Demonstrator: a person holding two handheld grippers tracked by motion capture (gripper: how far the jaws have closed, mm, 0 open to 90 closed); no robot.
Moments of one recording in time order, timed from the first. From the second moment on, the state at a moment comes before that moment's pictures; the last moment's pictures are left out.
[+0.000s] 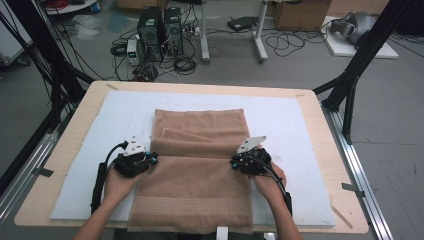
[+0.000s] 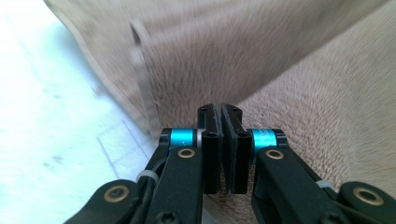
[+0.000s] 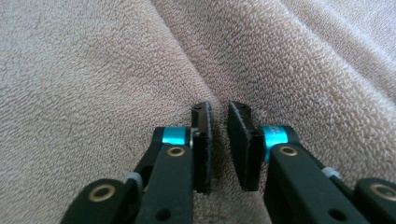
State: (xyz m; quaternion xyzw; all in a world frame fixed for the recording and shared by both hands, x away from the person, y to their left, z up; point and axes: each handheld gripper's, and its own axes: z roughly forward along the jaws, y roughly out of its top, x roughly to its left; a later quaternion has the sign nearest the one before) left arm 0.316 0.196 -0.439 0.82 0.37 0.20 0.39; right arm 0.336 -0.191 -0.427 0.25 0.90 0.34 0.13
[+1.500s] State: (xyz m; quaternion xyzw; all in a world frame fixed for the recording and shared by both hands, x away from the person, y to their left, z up) left arm 0.235 0.204 -0.426 0.85 0.27 0.12 0.43; right arm 0.247 -0.210 -0.423 0.17 0.90 0.40 0.04
